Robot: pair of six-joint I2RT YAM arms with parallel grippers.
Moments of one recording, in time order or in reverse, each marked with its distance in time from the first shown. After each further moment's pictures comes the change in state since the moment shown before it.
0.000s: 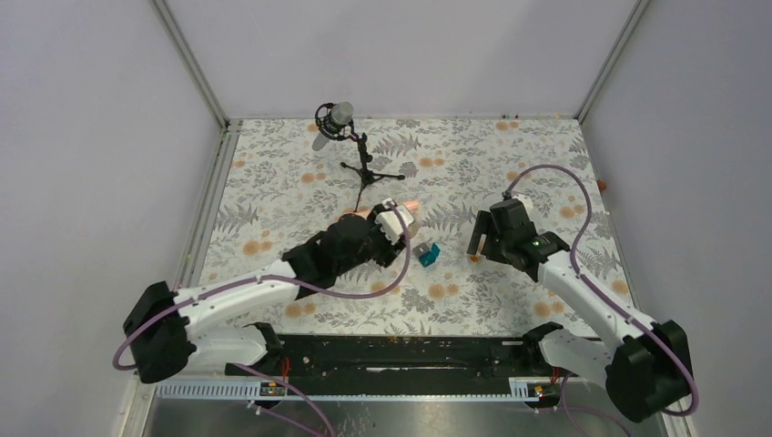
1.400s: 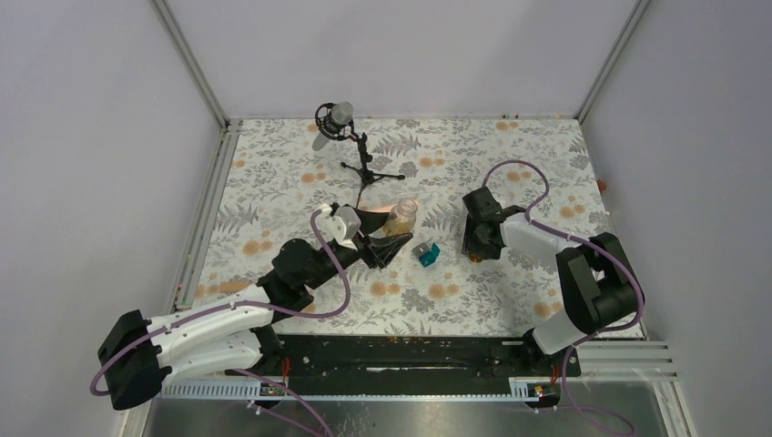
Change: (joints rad) left arm 0.002 -0.292 -0.277 0.675 0.159 -0.264; right arm 0.000 0.517 0.143 0.045 -0.006 -0.040
